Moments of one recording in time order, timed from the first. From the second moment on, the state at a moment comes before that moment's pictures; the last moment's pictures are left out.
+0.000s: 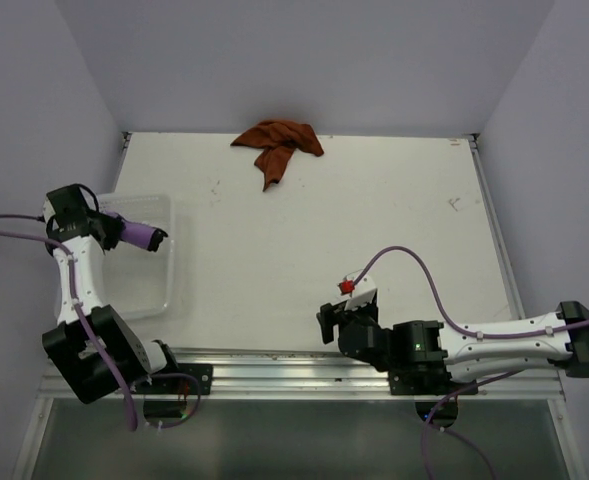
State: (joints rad) left arm 0.48 1.26 1.03 -0.58 0.03 -0.80; right arm 1.53 0.91 0.55 -0.37 0.90 0.76
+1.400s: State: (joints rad) left arm 0.50 1.47 0.86 -0.23 0.01 -0.86; right arm 1.41 0.92 0.51 -0.33 0.79 0.68
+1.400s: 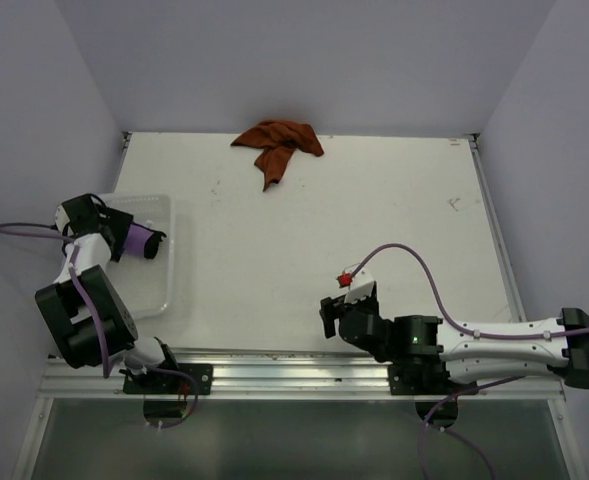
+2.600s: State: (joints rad) left arm -0.40 2.47 2.15 -0.42 -0.34 -0.53; right arm 1.10 0.63 0.43 -0.50 0.67 0.68
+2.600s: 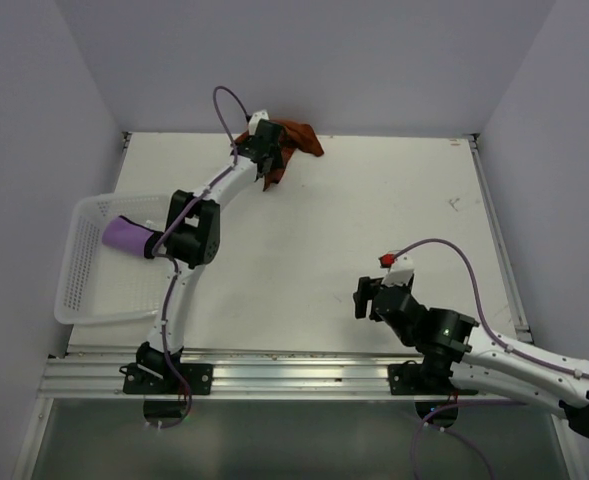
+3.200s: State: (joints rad) left arm -0.39 2.38 1.84 -0.22 -0.30 -0.54; right arm 1.03 0.64 0.45 -0.49 0.59 0.66
